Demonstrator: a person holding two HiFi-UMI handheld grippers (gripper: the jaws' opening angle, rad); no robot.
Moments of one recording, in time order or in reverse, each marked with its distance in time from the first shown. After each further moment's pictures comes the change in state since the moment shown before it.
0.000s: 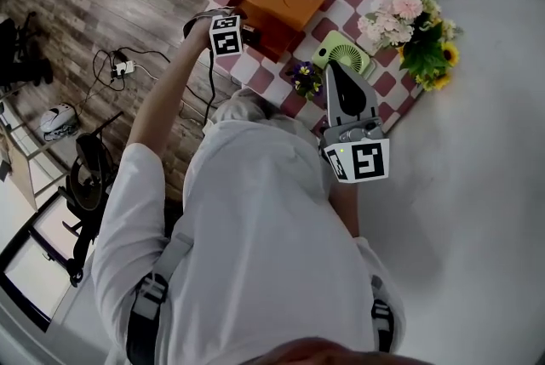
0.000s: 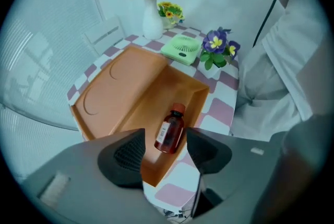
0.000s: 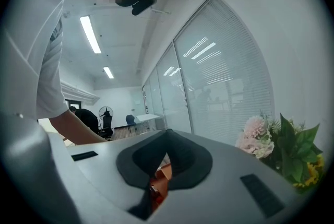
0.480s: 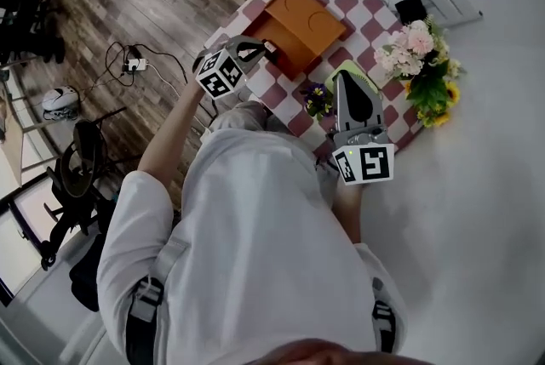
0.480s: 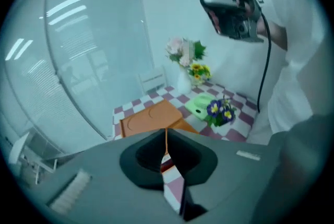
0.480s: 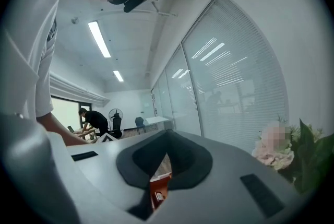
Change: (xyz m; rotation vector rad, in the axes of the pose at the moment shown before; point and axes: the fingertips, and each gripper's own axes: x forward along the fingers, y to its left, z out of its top) left arm -0.130 -0.023 0.029 -0.341 -0.476 0.369; right arm 0.017 0.018 0.012 -0.018 -0.030 0.108
